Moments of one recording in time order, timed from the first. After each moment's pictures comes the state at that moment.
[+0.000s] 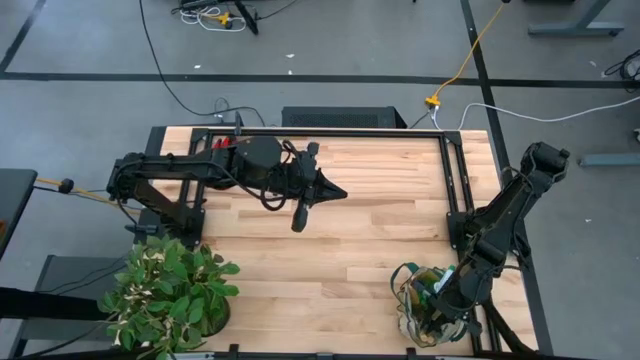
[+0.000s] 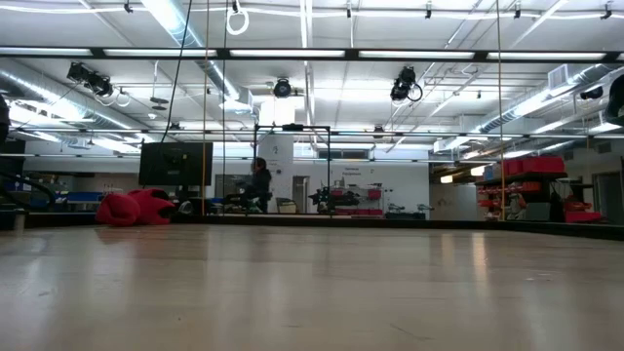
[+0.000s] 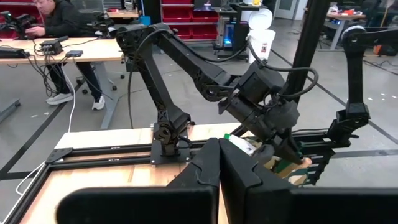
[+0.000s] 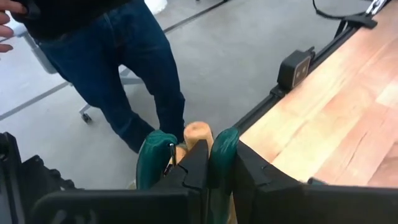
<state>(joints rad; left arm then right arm) -0.06 1.52 1.65 -0.28 0.05 -0.01 0.96 1.13 0.59 0.06 -0.01 0.15</state>
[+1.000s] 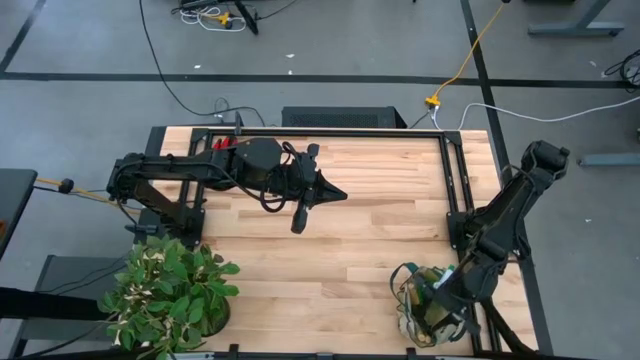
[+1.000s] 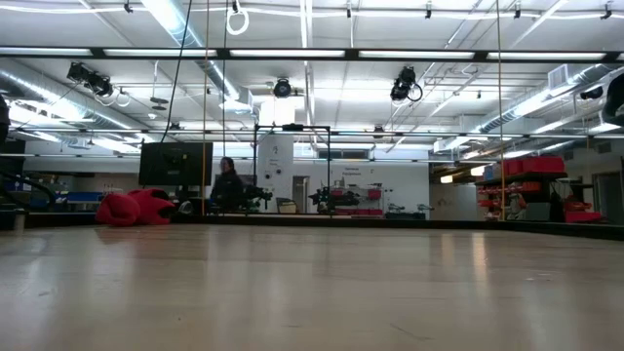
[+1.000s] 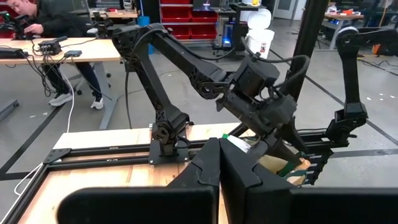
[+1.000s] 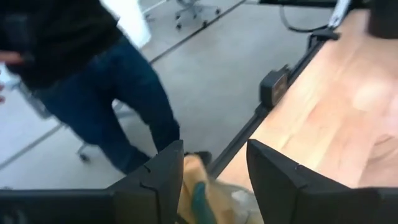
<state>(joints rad) -0.07 1.52 1.65 -0.28 0.04 -0.02 0.96 1.09 0.59 0.10 0.08 0.28</state>
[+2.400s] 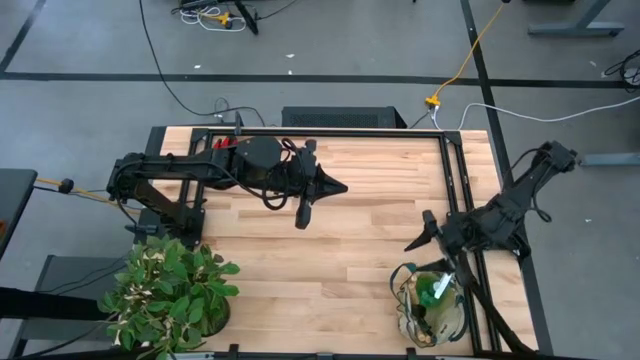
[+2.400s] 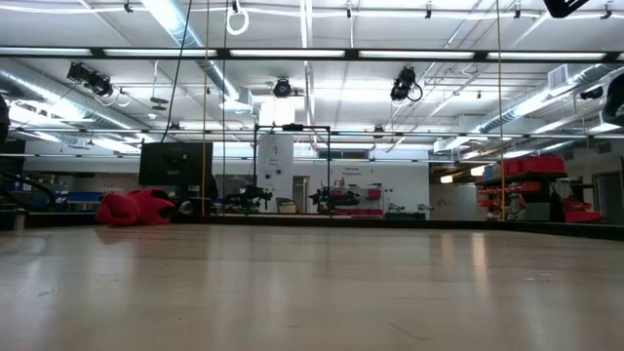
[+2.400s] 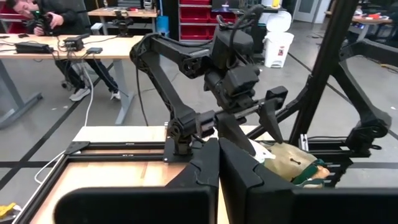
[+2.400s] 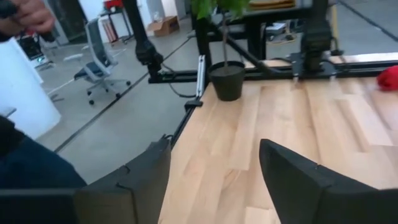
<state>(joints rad) -0.06 1.52 1.65 -0.28 -0.02 -0.04 0.73 0.66 0.59 -0.15 0.32 0.27</state>
